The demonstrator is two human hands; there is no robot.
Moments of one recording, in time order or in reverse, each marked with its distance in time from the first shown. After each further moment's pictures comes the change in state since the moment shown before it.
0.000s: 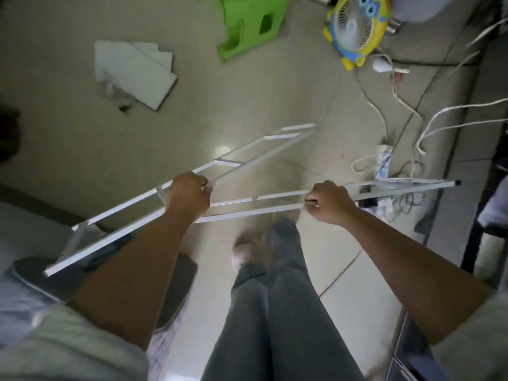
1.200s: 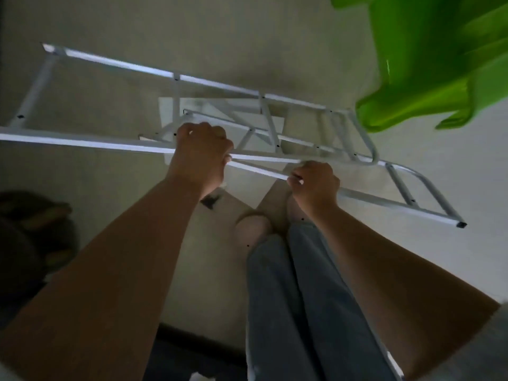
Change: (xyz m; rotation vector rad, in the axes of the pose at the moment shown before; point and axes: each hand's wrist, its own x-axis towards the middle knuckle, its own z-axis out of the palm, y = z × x) left_hand 0.618 -0.297 -0.154 0.441 -0.172 0.288; right_hand 0.676 -0.291 -0.106 0.246 -0.029 0.293
